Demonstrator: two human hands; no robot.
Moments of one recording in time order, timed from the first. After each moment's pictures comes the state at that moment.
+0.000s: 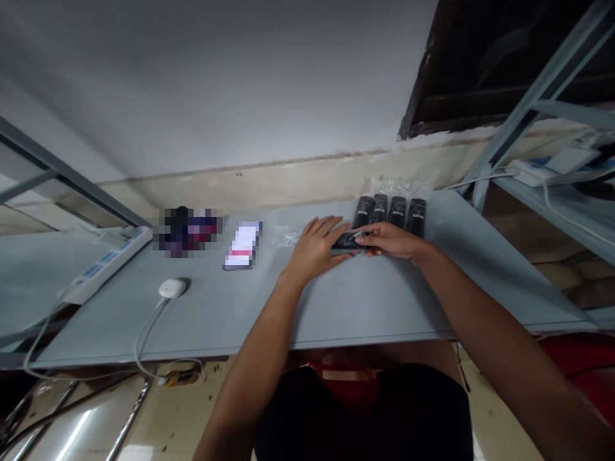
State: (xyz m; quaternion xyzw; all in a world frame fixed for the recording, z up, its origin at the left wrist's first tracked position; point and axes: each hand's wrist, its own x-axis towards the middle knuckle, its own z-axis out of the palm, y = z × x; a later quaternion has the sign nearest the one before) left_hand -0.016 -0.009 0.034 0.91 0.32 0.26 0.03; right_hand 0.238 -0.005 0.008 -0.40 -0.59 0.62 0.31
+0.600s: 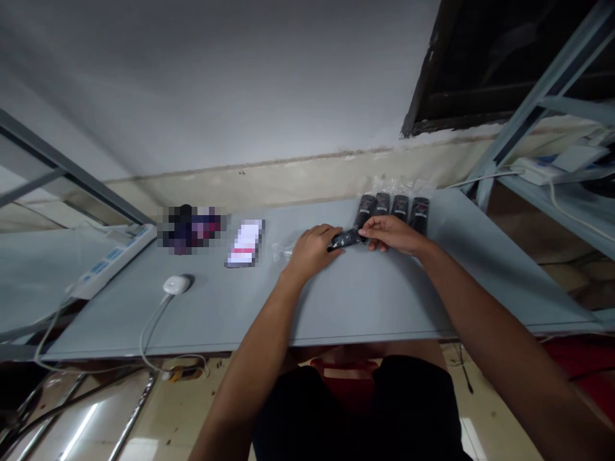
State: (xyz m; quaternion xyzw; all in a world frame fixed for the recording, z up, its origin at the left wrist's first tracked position) left_hand -0.020 0.001 0.014 0.90 0.37 0.22 0.04; right_hand 0.240 0.000 0.006 -0.50 -0.56 0.55 0.37
